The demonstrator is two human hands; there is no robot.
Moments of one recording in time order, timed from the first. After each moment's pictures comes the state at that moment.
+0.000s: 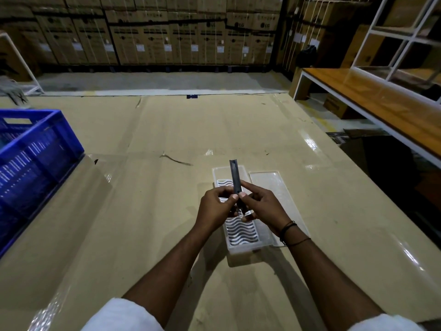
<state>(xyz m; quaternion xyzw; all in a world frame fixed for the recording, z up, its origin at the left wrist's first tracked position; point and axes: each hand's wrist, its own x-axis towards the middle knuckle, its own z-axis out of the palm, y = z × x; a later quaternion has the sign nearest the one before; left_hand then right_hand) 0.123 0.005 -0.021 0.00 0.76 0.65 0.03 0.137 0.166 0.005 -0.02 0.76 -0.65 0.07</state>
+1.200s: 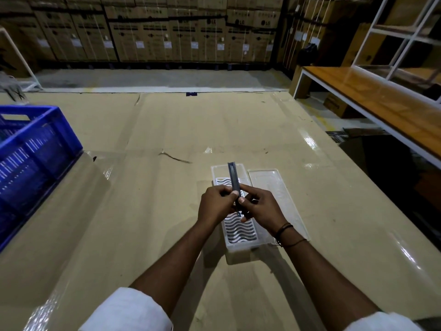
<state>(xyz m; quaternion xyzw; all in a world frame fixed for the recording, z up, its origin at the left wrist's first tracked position) 0.116 0.014 -0.017 -0.04 0.79 0.61 0.03 0.138 0.167 -0.007 -0.05 0.79 -0.61 0.02</state>
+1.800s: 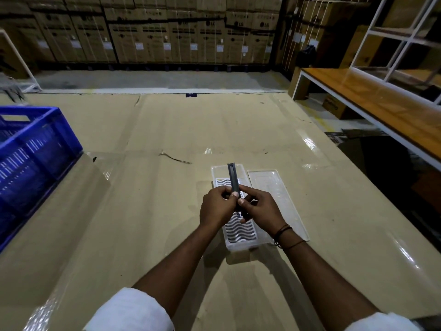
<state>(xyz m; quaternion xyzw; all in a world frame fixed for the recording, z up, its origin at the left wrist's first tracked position) 0.127 0.020 -0.013 -0.04 0.85 0.53 0.00 0.143 0.163 -0.007 -0.04 0.81 -0.58 0.00</state>
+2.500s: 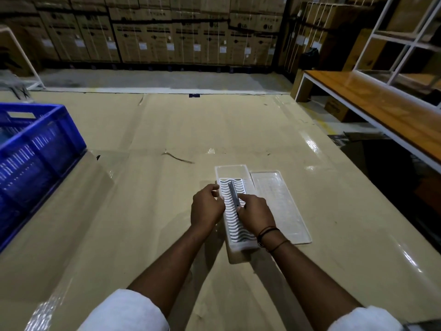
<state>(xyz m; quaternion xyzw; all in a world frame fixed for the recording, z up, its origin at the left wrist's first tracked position) 0.125 -0.008 -0.024 -0.09 0.84 0.53 -0.05 0.141 0.132 -0.010 0.02 0.95 -0.32 -0.04</state>
